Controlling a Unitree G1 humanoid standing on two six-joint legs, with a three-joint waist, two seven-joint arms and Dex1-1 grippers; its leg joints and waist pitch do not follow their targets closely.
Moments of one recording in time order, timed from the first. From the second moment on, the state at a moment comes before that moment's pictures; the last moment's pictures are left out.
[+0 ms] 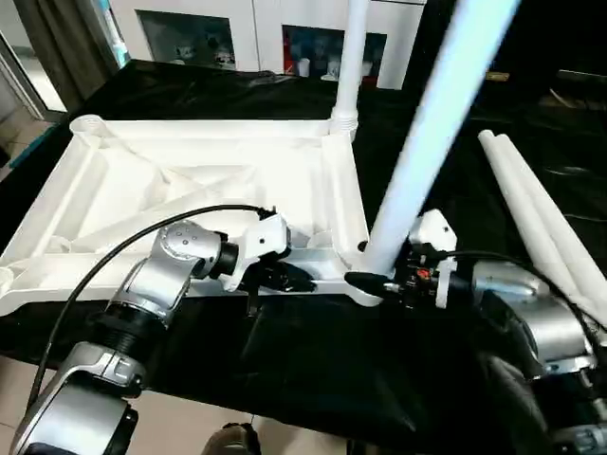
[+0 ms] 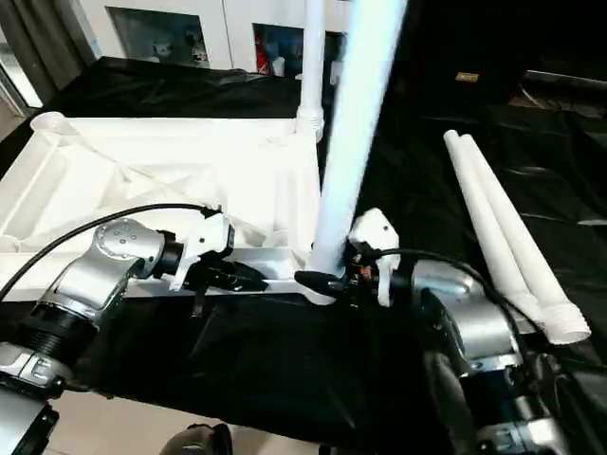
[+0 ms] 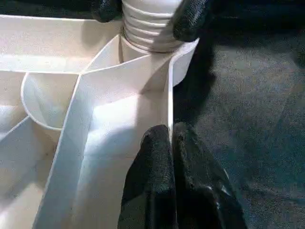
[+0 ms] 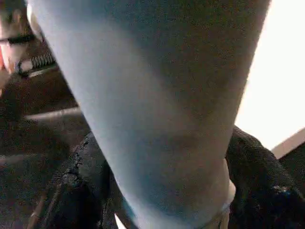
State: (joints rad) left arm -0.63 0.39 -0.29 0.48 -0.02 0.10 -1.32; right arm -0.35 -0.41 0.10 0.17 0.28 0.31 1.03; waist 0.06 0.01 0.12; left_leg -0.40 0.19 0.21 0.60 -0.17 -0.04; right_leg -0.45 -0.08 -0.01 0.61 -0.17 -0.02
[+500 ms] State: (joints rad) left arm -0.65 0.36 -0.29 0.51 0.00 0.11 -1.25; right arm -0.33 -0.34 0.08 0.25 0.26 0.20 0.93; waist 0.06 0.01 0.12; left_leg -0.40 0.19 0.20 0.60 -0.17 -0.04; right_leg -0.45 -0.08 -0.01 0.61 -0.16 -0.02
